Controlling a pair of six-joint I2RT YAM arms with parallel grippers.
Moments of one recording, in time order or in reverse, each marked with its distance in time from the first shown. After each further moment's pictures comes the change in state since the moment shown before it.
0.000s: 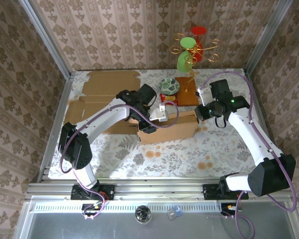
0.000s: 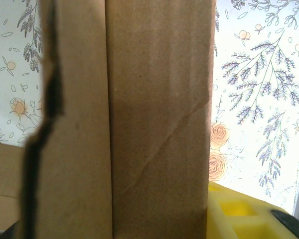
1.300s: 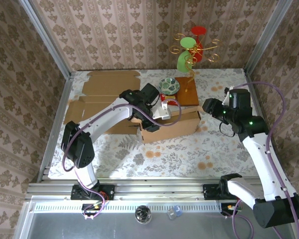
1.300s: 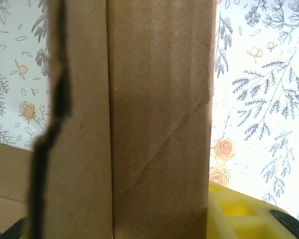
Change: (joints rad) left arm -0.021 0.026 0.029 0.024 -0.028 -0.072; right arm -0.087 -0.316 -0.145 0.161 -0.005 0.644
